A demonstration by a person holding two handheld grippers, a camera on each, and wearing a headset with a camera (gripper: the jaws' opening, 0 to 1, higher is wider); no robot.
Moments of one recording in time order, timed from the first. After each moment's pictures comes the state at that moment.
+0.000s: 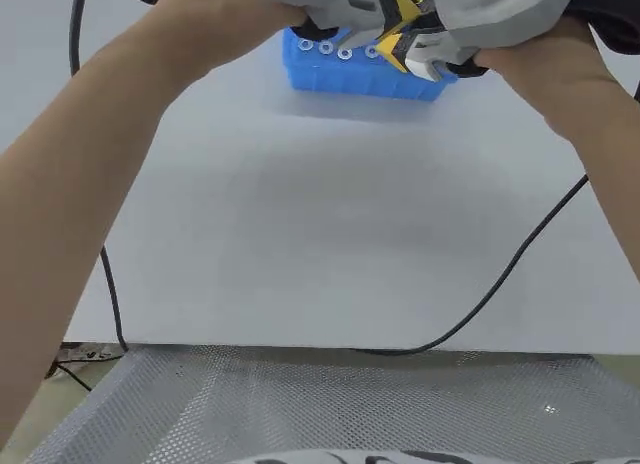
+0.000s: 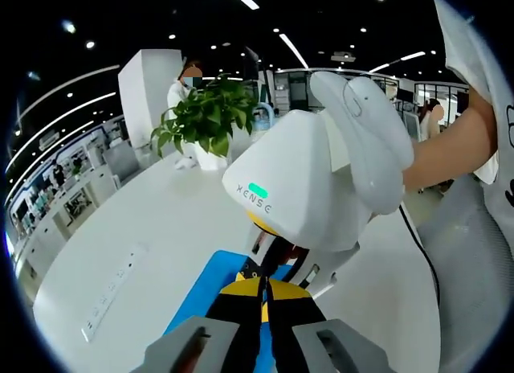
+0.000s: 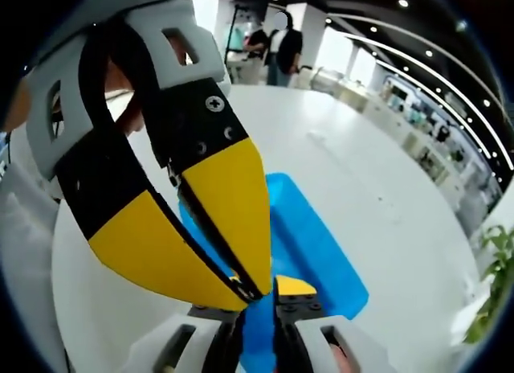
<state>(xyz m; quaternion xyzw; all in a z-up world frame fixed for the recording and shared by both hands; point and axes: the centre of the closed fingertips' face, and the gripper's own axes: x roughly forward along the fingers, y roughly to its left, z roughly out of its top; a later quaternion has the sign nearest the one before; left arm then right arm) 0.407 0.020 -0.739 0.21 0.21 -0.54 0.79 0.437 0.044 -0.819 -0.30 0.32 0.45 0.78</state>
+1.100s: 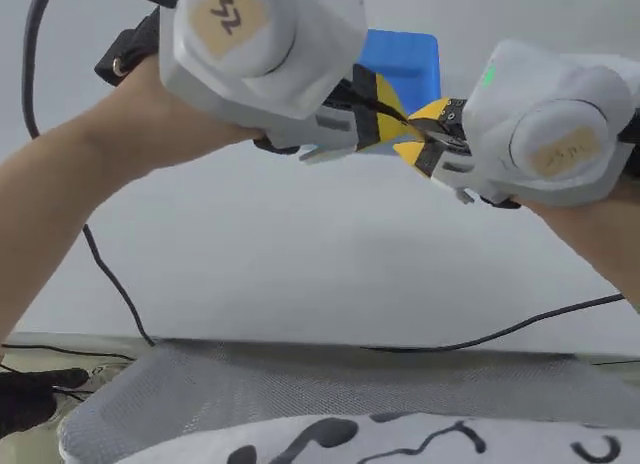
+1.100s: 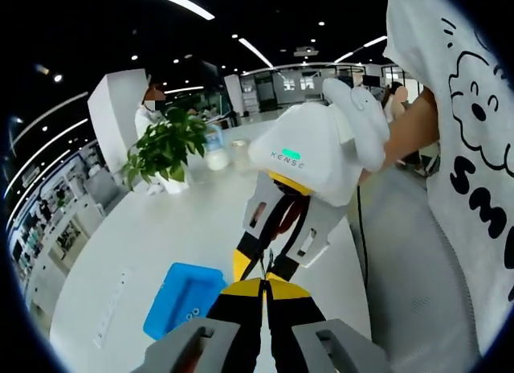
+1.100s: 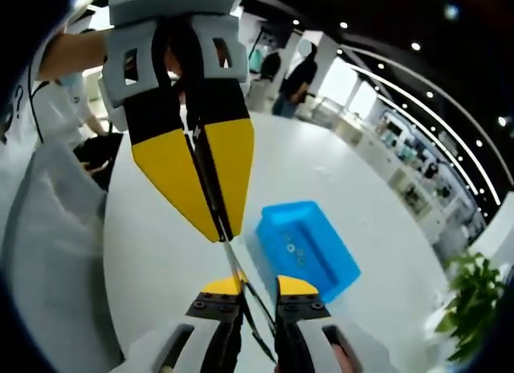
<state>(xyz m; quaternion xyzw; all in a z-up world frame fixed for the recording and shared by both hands) 0.282 0.026 -0.697 0.27 0.18 -0.58 0.74 0.302 0.027 -0.755 -0.34 0.24 0.45 0.79</state>
